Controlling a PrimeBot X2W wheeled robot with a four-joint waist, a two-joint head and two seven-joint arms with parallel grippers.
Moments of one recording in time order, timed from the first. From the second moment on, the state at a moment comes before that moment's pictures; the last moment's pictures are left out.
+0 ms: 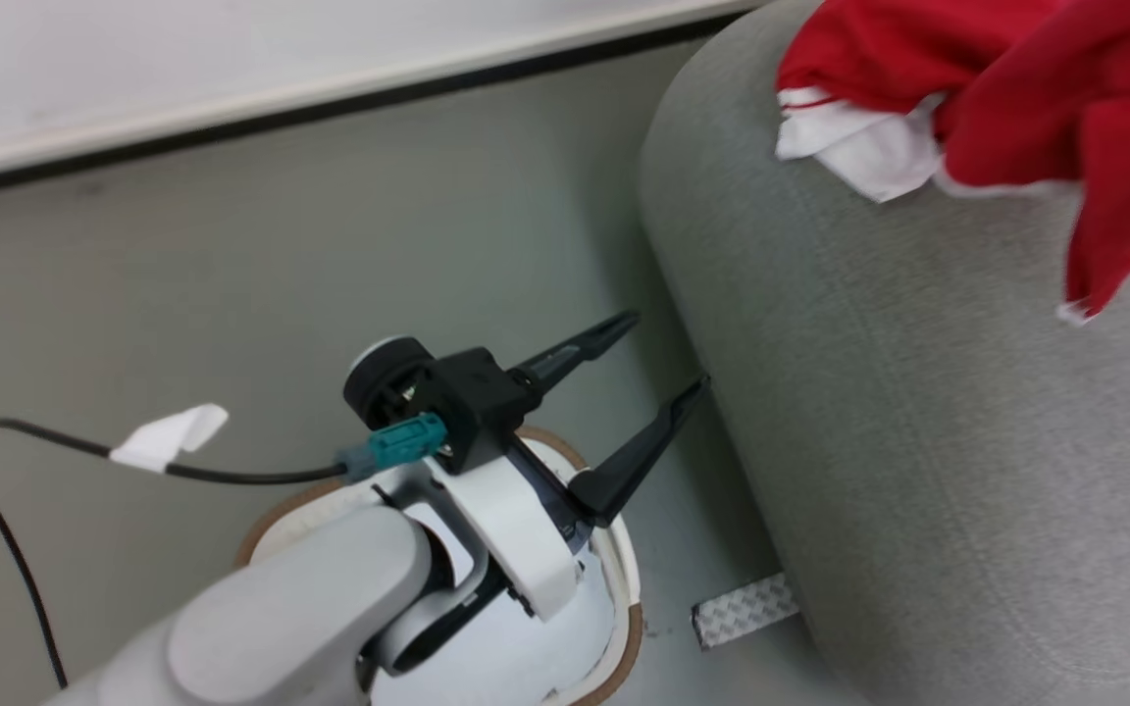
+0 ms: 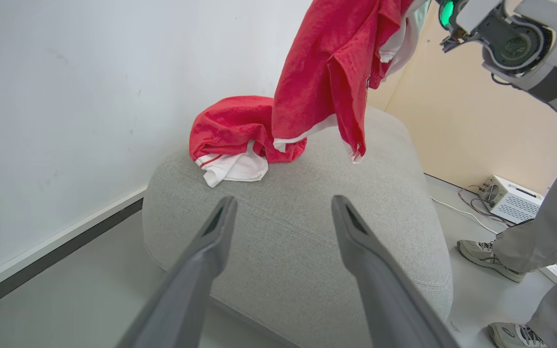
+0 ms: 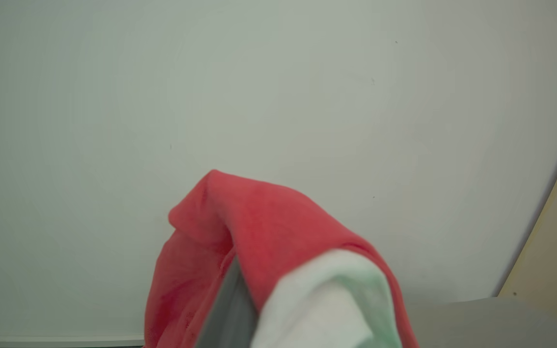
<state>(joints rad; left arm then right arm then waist) -0.82 0.46 -1.04 -0.03 -0.71 0.06 -0.11 -0.73 -0.41 -0.03 0.20 0.43 0.13 -0.12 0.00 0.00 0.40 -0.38</state>
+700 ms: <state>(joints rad) -0.90 0.52 -1.00 -0.07 -0.69 0.05 -0.11 -0.84 -0.53 -0.09 0.62 0.30 0.13 0.16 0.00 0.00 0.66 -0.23</state>
